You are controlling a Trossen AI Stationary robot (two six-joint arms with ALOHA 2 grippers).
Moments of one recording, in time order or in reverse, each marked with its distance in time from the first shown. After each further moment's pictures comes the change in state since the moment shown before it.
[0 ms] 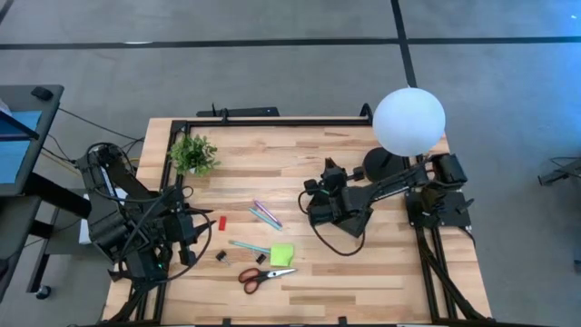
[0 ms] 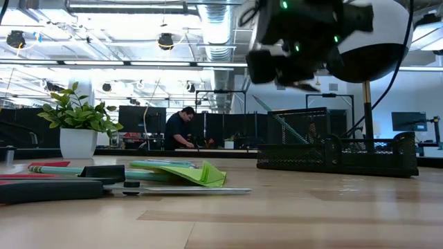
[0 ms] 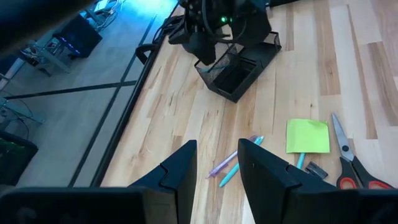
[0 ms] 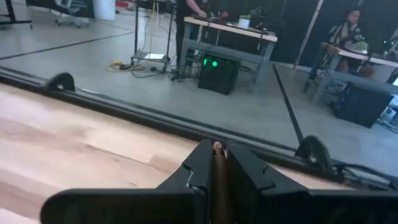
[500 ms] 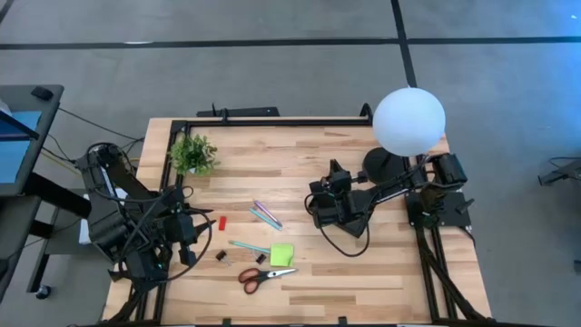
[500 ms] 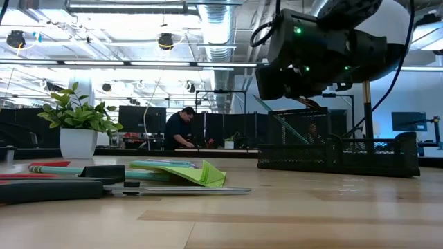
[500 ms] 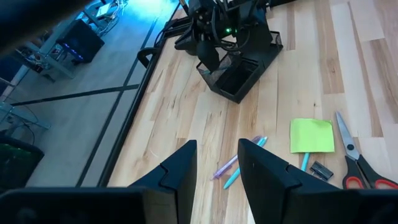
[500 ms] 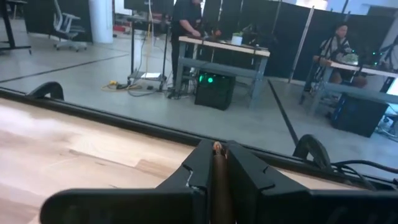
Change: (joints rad) left arm 0.000 0.000 0.000 0.000 -0.011 0.030; right arm -0.002 -0.001 -0.165 0.228 0.095 -0.037
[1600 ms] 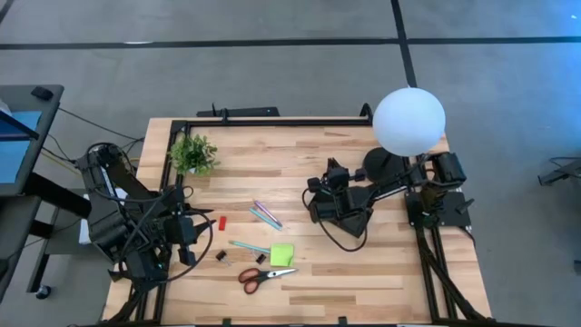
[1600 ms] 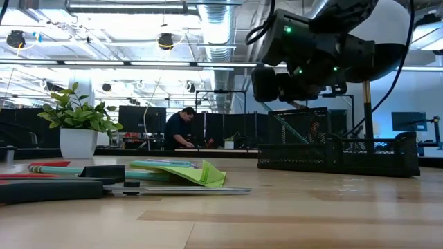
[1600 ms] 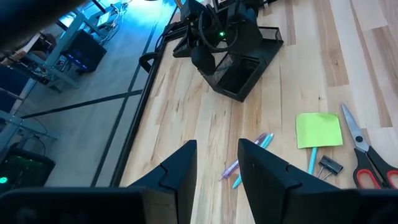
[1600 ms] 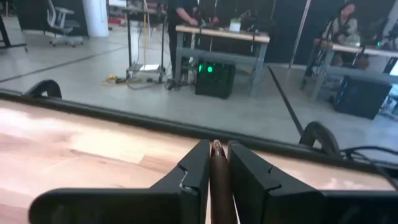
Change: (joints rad) left arm 0.000 0.000 0.000 0.000 -0.006 0.069; right arm -0.040 0.002 0.000 0.100 -0.062 -0.052
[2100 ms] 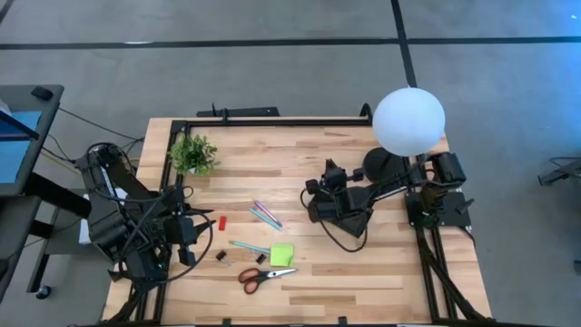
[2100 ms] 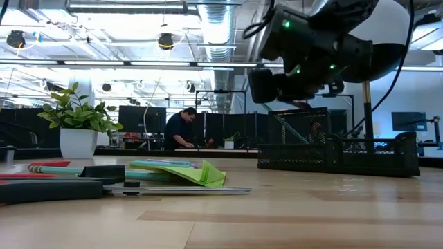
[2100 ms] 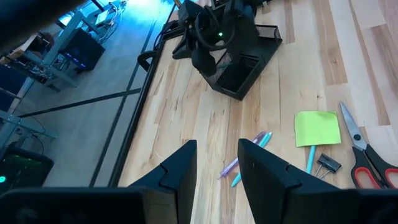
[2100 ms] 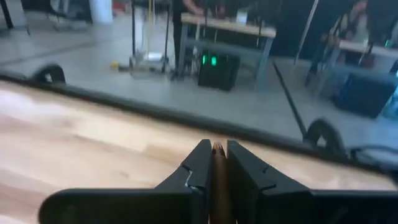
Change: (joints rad) left arm 0.000 0.000 0.000 0.000 0.009 -0.001; right arm 0.013 0.000 0.000 0.072 -0.002 -0.120
